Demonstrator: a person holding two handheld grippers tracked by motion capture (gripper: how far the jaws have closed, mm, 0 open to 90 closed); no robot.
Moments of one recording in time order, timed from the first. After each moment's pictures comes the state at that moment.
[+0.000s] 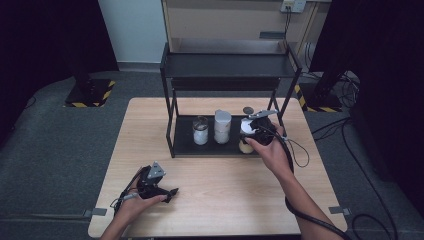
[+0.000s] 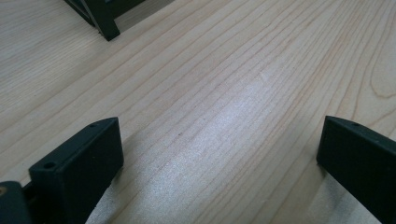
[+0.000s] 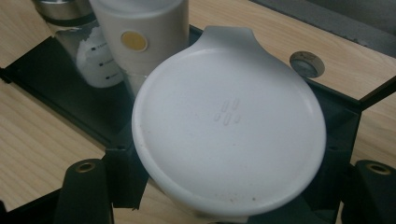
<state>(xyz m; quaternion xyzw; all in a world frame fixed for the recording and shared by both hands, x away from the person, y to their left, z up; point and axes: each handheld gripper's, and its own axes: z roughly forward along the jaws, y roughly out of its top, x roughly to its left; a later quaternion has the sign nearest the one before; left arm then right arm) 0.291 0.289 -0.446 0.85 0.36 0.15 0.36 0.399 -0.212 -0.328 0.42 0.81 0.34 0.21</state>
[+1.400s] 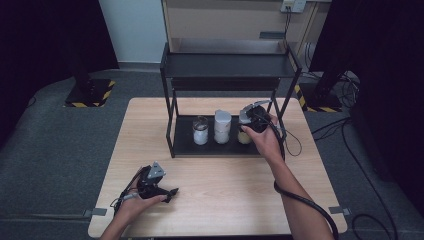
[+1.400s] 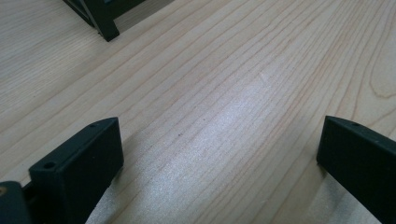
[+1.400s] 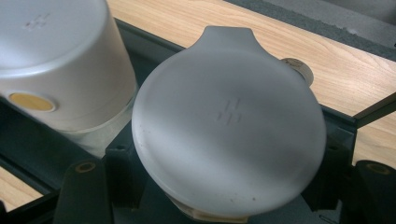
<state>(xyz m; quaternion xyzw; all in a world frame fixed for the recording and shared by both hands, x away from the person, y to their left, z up) 0.291 0.289 -0.446 0.85 0.36 0.15 0.36 0.449 -0.200 -0.338 0.46 0.80 0.33 0.21</state>
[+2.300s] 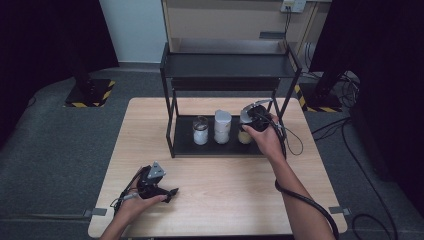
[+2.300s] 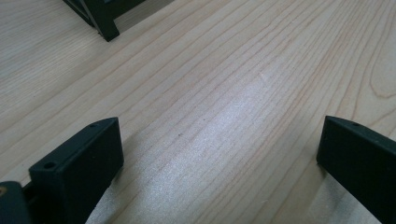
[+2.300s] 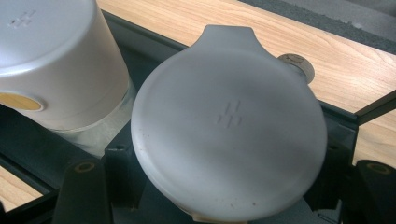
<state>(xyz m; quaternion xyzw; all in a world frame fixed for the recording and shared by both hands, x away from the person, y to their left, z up) 0.291 0.289 -0.446 0.85 0.36 0.15 0.36 0.455 -0.205 -0.337 0.46 0.80 0.32 0.20</state>
